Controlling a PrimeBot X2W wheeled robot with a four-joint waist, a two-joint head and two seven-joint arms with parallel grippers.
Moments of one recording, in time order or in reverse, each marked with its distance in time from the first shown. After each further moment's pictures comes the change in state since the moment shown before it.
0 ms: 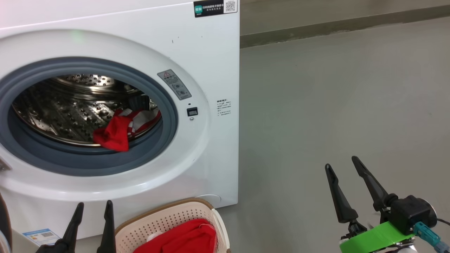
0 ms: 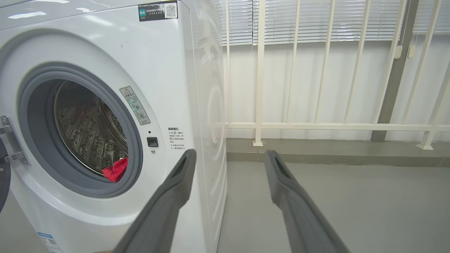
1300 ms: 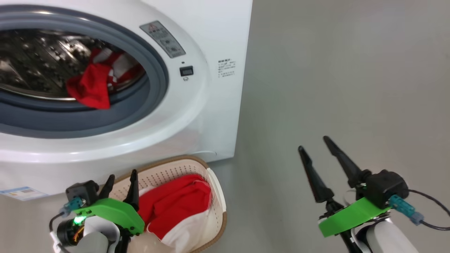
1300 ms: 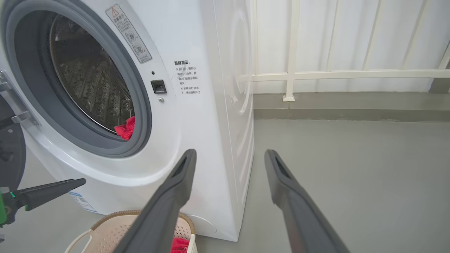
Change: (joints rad) left arm -0.546 -0.005 -0.182 0.807 -0.234 0.009 0.001; right arm -0.167 -0.016 0.151 0.101 0.061 0.000 0.000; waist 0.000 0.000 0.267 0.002
